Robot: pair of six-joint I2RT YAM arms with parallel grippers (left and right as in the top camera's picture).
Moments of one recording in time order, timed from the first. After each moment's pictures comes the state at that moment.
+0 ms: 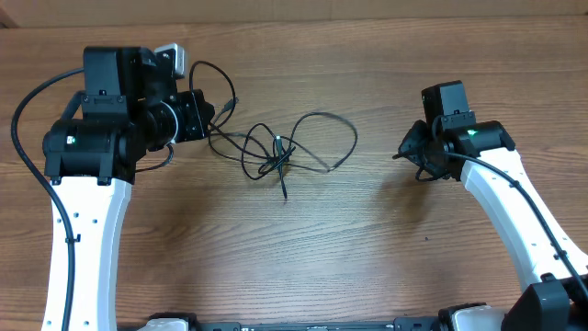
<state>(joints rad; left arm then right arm) -0.04 1.39 1.58 -1.06 0.40 -0.25 0.17 1.51 1.17 -0.85 0.04 0.74</state>
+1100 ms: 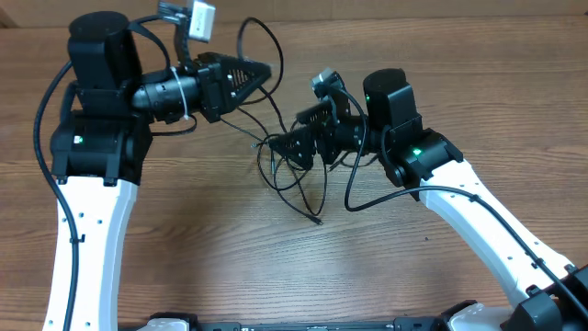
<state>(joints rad) -0.09 1.39 1.58 -0.60 1.06 -0.37 0.47 1.51 1.17 -0.16 -0.74 0.20</state>
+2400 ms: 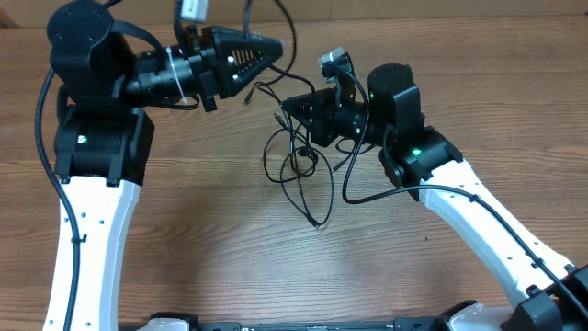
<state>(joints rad) -0.09 1.39 1.58 -0.20 1.19 -0.57 0.47 1.51 1.17 -0.03 -0.60 0.35</state>
